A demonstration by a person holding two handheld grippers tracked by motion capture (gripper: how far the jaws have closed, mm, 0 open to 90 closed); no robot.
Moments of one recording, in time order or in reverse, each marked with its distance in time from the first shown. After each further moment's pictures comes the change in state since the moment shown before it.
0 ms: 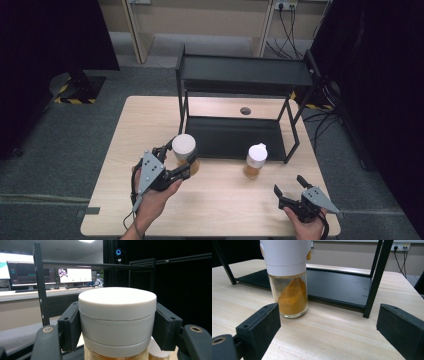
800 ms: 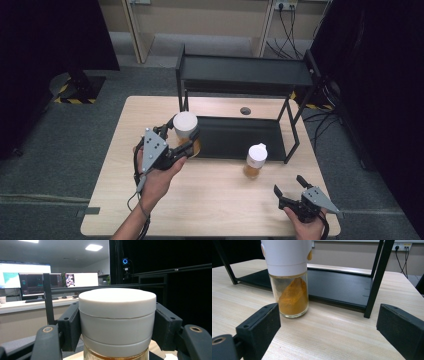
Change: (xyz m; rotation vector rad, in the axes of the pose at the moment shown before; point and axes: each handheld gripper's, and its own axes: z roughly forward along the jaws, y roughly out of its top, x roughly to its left) left arm 0.005 0.030 0.035 -0.051 0.049 0.026; right arm -0.001 0.000 0.000 0.001 0.007 -0.001
